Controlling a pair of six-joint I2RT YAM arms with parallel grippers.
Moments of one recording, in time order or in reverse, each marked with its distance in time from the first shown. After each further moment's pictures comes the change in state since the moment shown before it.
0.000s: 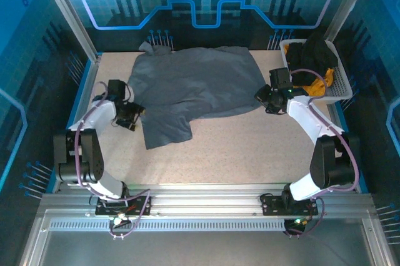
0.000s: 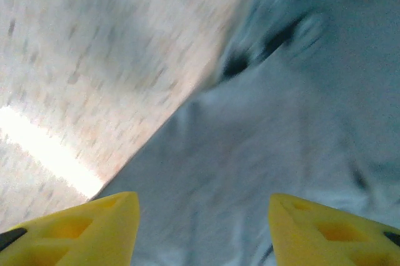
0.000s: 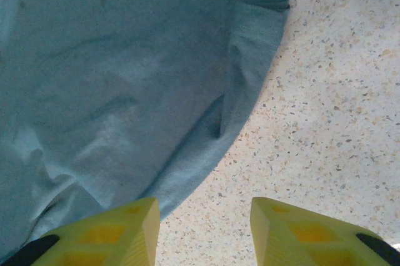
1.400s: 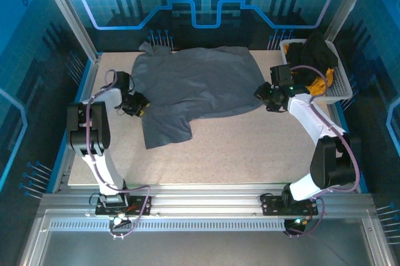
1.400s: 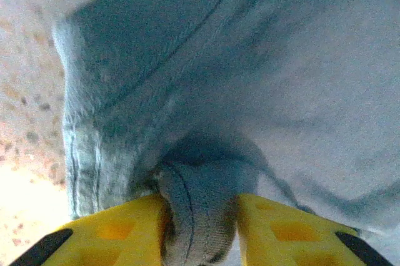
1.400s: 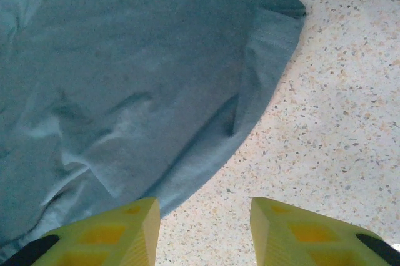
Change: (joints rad) left arm -0.008 0.308 0.166 0.147 0.103 0.237; right arm -0.001 0.002 0.045 -0.036 -0.023 -0.039
